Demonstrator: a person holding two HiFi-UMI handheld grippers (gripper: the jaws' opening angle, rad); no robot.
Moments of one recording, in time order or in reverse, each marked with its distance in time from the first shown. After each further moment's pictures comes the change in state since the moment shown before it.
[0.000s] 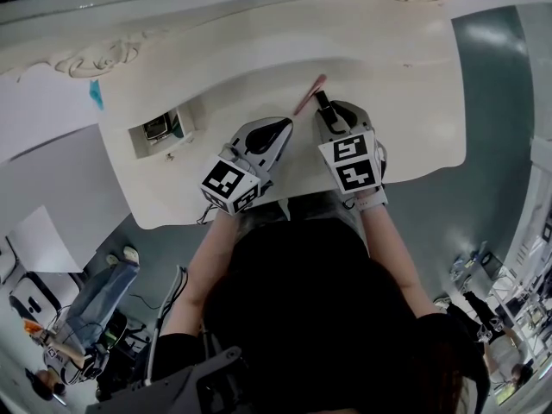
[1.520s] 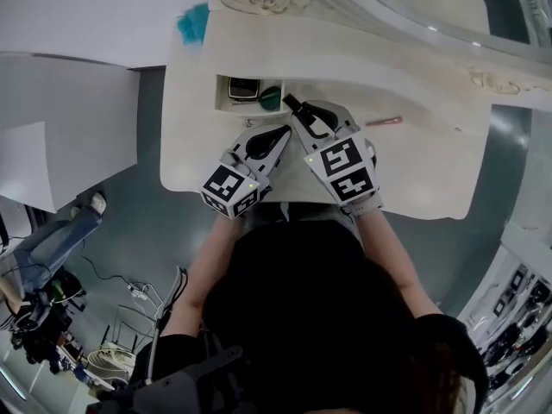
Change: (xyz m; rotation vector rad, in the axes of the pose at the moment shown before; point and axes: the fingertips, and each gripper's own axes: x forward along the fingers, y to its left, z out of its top) left arm -0.175 0.063 0.004 -0.073 -0.187 0.275; right arm 0.010 0.226 0.139 -0.382 -0.146 0.360
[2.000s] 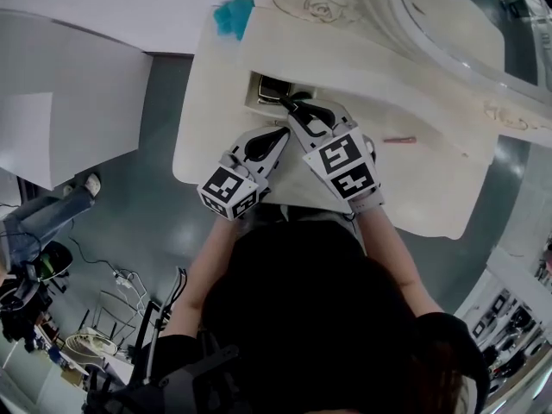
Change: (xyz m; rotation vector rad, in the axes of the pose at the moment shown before) left arm -0.045 0.036 0.005 -0.038 -0.054 0.108; right arm 0.038 0.041 0.039 -0.121 0.016 0.129
